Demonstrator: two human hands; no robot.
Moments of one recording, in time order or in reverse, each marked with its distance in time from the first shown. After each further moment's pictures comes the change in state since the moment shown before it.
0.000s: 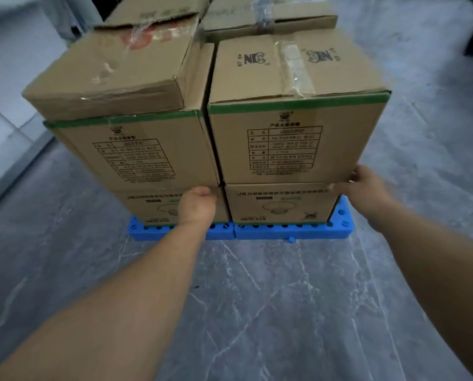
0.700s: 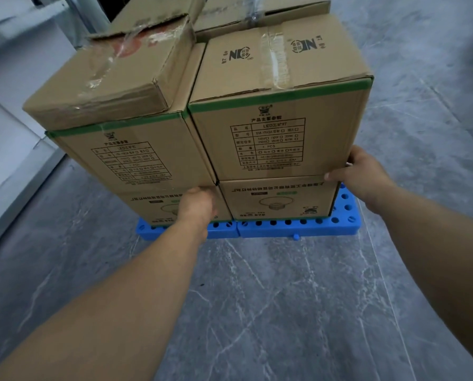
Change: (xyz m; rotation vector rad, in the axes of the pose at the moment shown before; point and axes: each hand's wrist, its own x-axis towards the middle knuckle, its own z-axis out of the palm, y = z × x) left_hand -0.018 0.015 0.008 -0.263 -0.047 -0.194; right_hand 0.012 -0.009 -0.008 0.068 -0.158 -0.092
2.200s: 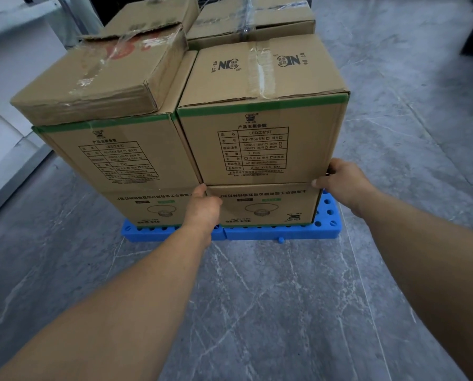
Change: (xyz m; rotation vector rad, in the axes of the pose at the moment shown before) left_hand -0.021 -0.008 0.021 0.091 -0.122 0.095; right_hand -0.006 -0.006 -0.006 -0.177 -0.022 0.003
